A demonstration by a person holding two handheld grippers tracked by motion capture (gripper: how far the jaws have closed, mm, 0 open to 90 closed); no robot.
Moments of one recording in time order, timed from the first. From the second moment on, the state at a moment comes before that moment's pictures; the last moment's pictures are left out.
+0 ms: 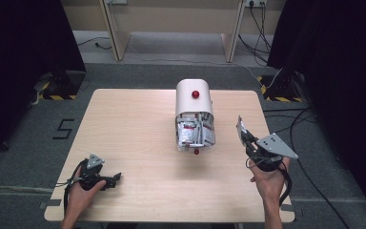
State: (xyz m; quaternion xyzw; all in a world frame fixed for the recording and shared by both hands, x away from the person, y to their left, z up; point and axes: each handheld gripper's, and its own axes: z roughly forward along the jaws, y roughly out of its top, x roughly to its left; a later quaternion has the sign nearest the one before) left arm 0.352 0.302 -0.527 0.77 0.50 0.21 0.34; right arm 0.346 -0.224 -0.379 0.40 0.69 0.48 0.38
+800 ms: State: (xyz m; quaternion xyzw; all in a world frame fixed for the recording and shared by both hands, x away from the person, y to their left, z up) left arm 0.352 0.302 -0.527 0.77 0.50 0.21 0.34; right arm 0.364 -0.233 -0.412 0.42 0.70 0.44 0.37
